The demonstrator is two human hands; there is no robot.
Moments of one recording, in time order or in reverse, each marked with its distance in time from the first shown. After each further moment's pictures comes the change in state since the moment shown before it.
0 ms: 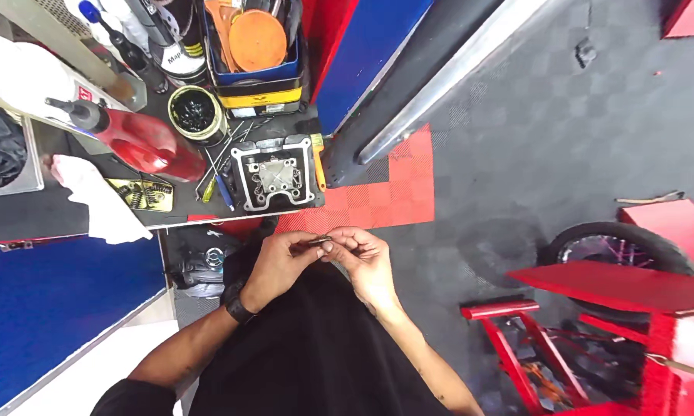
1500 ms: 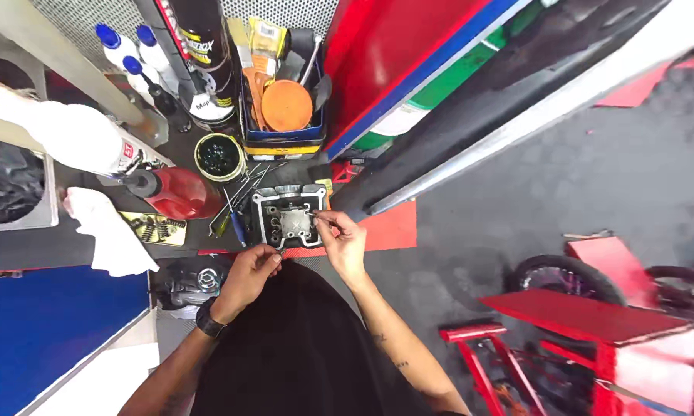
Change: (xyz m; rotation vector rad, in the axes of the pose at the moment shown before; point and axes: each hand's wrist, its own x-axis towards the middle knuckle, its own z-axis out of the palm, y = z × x) left_hand 0.026 -0.026 -0.099 -0.142 0.070 -0.130; right_hand 0.135 0.032 0.040 -0.591 0.116 -0.417
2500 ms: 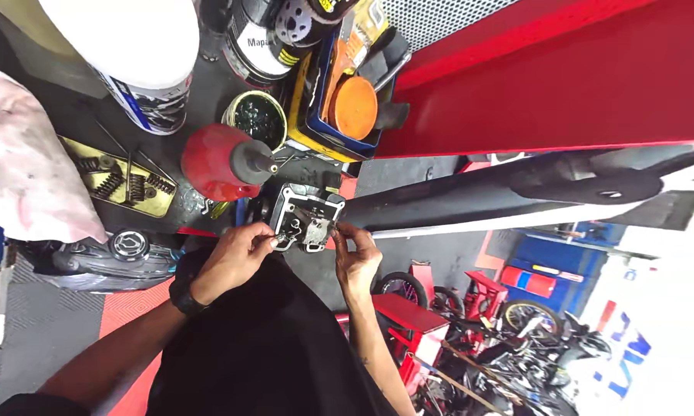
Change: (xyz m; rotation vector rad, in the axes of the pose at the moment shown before) left_hand 0.030 -0.039 -0.064 0.019 -0.029 0.104; right_hand 0.012 -0.034 0.012 -0.658 -0.141 -0.094
